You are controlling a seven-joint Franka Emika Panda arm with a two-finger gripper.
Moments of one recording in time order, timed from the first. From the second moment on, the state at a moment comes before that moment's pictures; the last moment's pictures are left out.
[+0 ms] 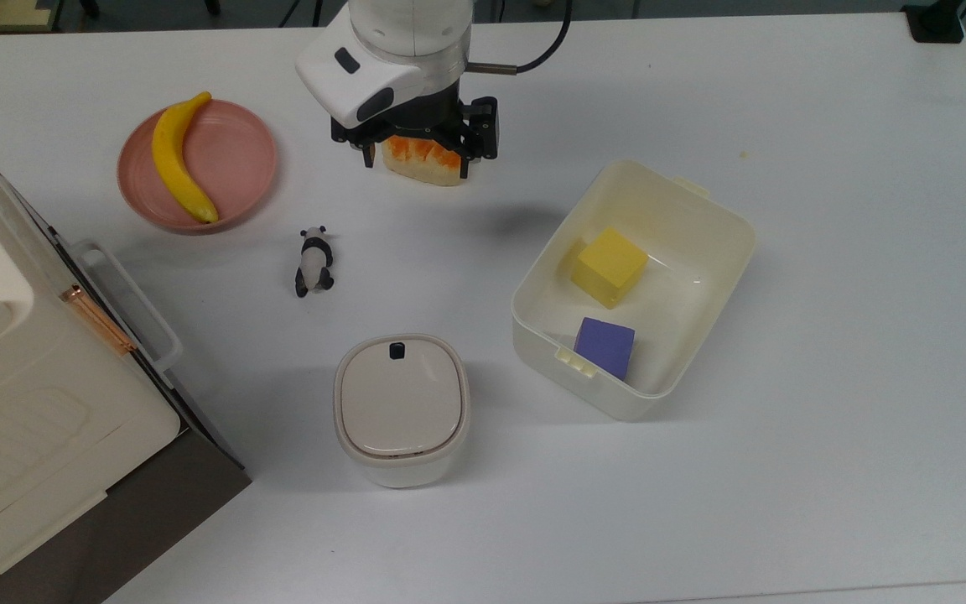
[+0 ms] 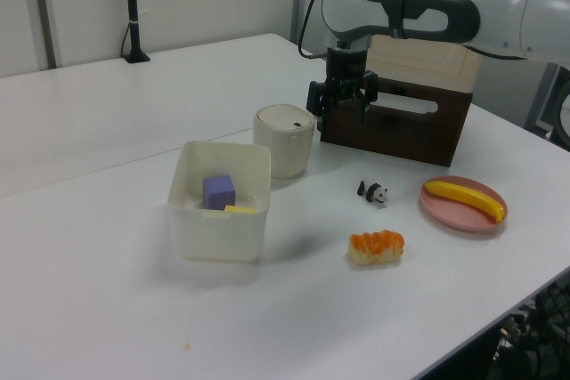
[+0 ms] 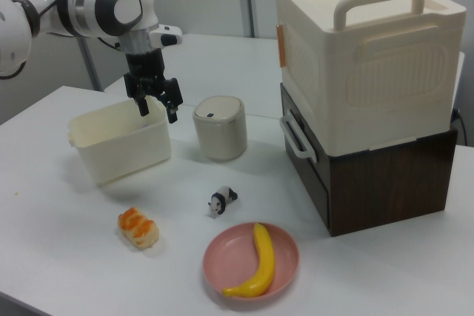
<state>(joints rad) 0.01 0.28 0.07 -1.48 -0.07 1.69 0.18</state>
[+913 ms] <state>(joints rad) 0.02 0.28 0.08 -1.48 -0.07 1.71 0.18</state>
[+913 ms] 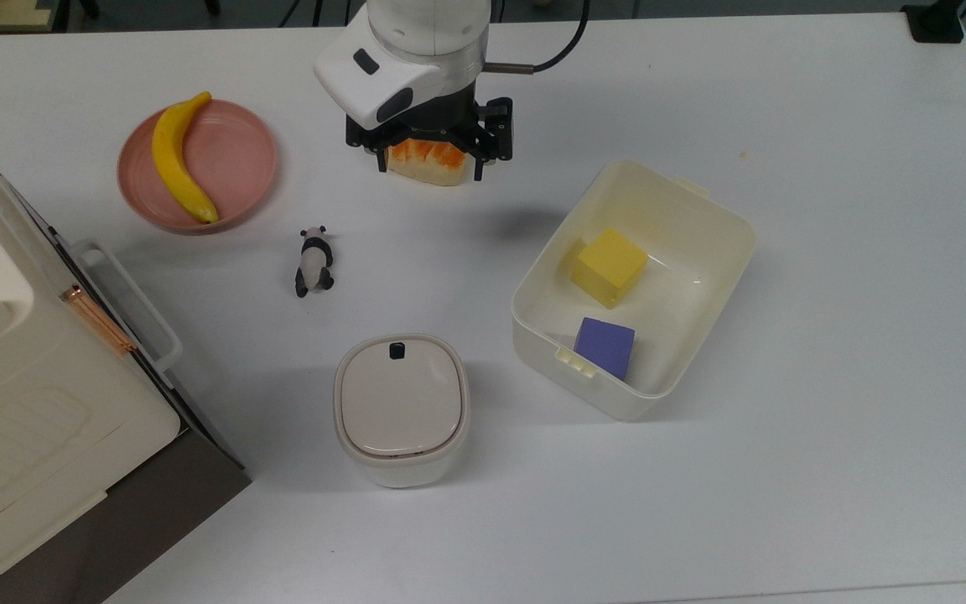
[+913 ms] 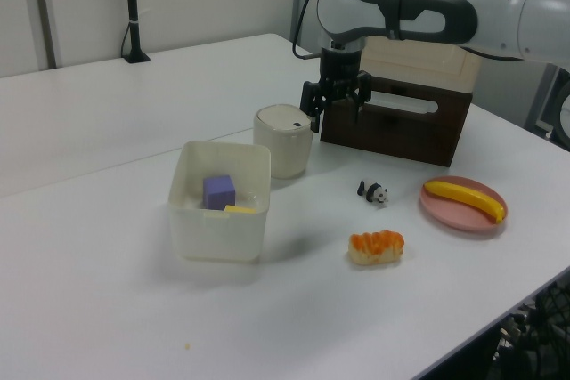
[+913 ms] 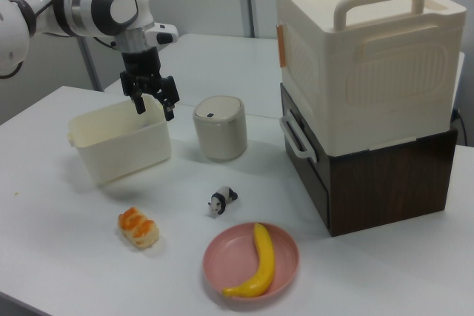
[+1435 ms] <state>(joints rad) 0.02 0.27 0.08 -1.48 -0.07 1.71 0.18</state>
